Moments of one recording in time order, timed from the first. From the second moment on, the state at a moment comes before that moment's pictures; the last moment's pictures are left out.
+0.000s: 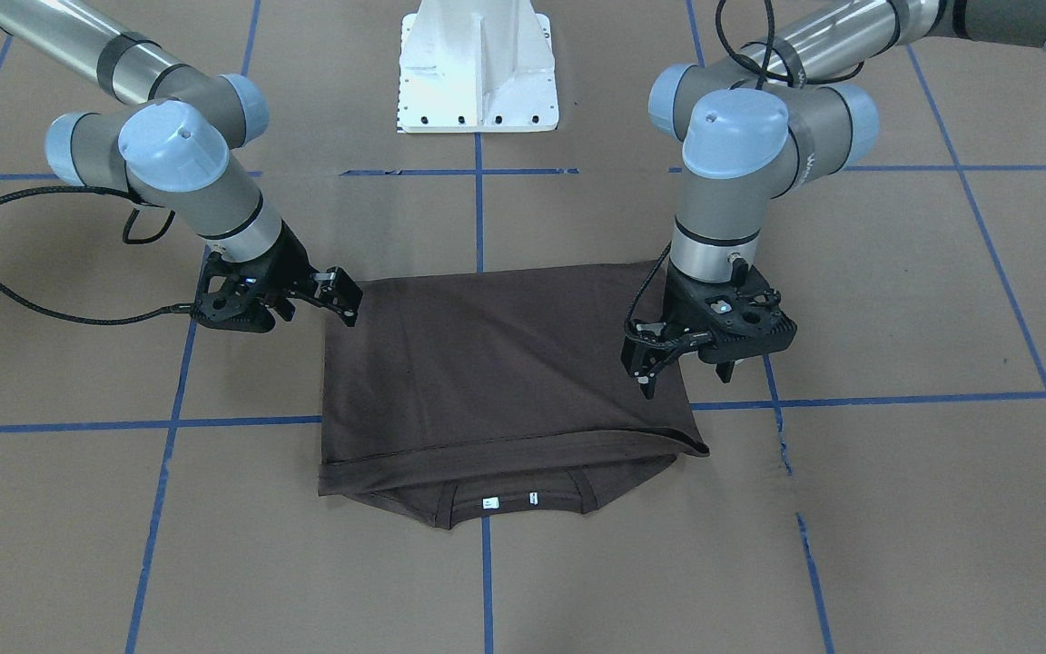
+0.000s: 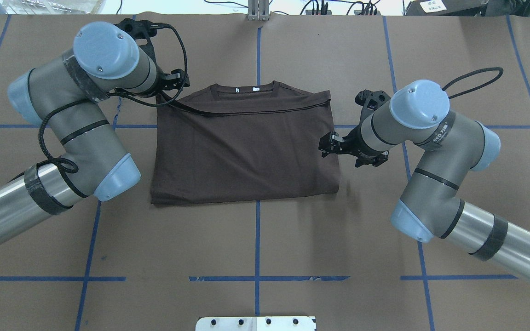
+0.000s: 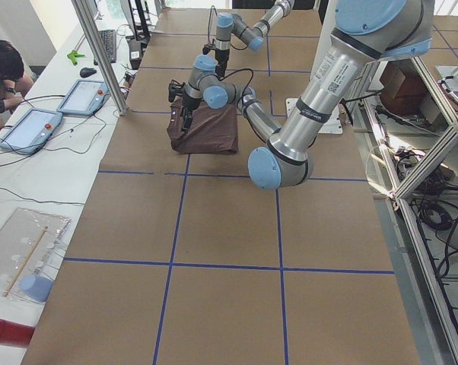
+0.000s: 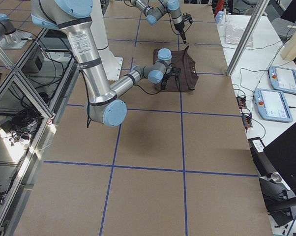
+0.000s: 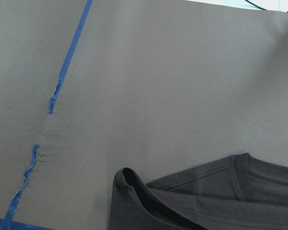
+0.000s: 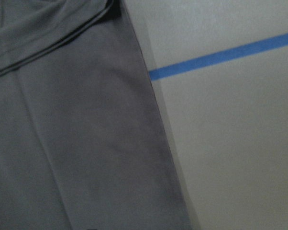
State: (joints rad) left arm -0.76 -2.20 -1.63 -1.71 -1.69 -1.23; right arm 0.65 -1.16 1.66 -1.17 2.01 1.40
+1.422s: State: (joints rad) left arm -0.76 -2.20 -1.65 -1.70 -1.69 -1.23; right arm 0.60 -1.22 1.69 -1.18 2.01 1.40
